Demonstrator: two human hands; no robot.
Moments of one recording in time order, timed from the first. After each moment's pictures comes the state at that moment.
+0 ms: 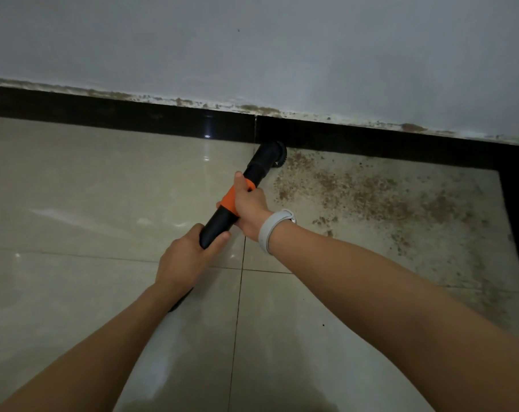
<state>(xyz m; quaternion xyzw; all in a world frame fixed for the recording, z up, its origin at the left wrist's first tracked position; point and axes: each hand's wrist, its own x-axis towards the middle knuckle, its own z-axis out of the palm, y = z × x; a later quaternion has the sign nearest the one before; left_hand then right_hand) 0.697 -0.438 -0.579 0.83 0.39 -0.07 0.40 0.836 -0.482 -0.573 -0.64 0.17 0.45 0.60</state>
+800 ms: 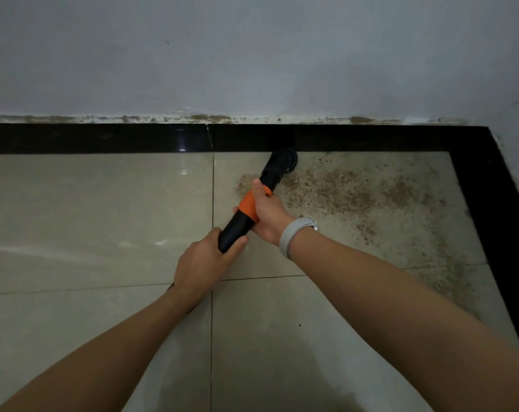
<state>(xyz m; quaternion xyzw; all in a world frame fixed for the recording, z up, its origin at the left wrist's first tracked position) 0.754 -0.494 -0.581 0.87 0.31 -0.09 0.36 0.884 -0.561 -0.572 -0.58 0.23 0.40 0.67</state>
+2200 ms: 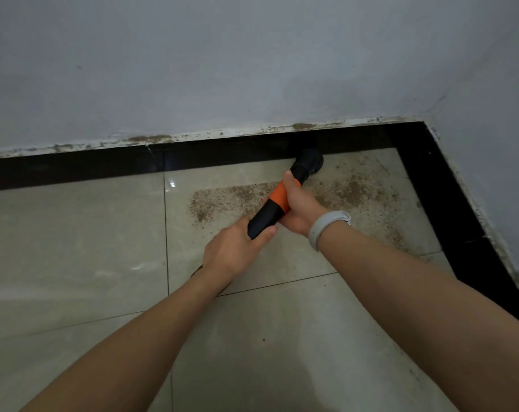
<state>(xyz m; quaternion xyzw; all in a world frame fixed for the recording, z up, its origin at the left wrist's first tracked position) 0.845 -0.576 -0.562 0.90 0.19 -0.14 0.37 0.962 -0.673 -0.559 -0.55 0.30 0.32 0.71</state>
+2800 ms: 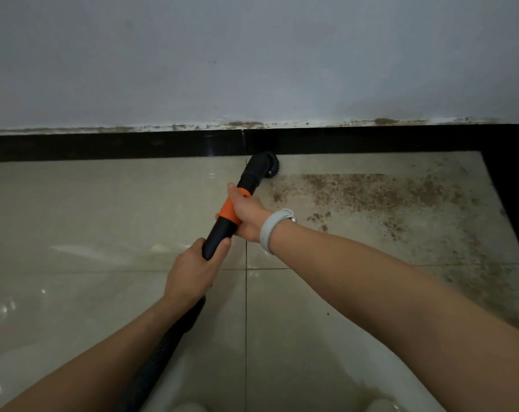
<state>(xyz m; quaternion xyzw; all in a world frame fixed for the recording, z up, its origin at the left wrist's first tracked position) 0.683 -0.456 -0.549 0.82 0.39 -0.04 0.41 0.827 -0.499 -0.543 -0.59 0.18 0.50 0.61</state>
